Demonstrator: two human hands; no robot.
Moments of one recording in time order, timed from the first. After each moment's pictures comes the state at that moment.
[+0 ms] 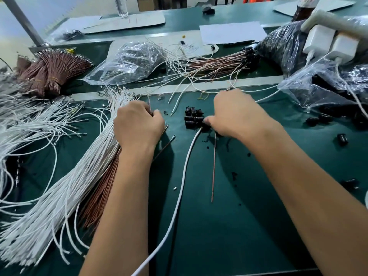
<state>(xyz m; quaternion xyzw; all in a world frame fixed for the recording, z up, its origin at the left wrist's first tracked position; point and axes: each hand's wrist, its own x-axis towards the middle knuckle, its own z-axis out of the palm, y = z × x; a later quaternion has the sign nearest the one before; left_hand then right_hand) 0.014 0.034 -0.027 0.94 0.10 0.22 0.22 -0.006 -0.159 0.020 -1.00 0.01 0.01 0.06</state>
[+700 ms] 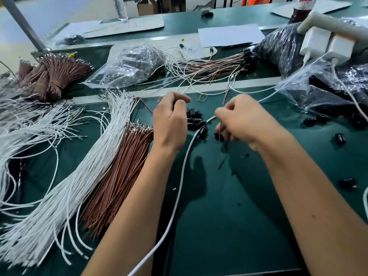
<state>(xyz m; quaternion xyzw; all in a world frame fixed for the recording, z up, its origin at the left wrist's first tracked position) 0.002 -0.021 -0.026 0.77 -0.04 0.13 0.62 -0.018 -0.176 0.004 -0.88 0.10 0.01 0.47</state>
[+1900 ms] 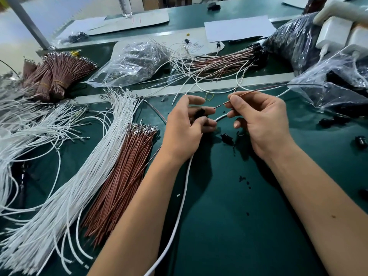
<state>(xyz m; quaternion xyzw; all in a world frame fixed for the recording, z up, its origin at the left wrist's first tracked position) -0.001 -0.029 -0.038 0.74 -0.11 0.02 0.66 -0.004 -0.198 -0.044 -0.63 0.02 -0.15 0.76</state>
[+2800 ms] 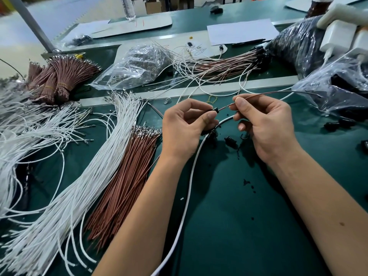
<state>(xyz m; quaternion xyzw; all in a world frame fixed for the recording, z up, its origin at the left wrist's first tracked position) 0.001 -0.026 -0.036 0.68 -0.08 0.05 0.73 -0.005 -0.196 -0.041 -0.60 0.03 -0.14 0.79</state>
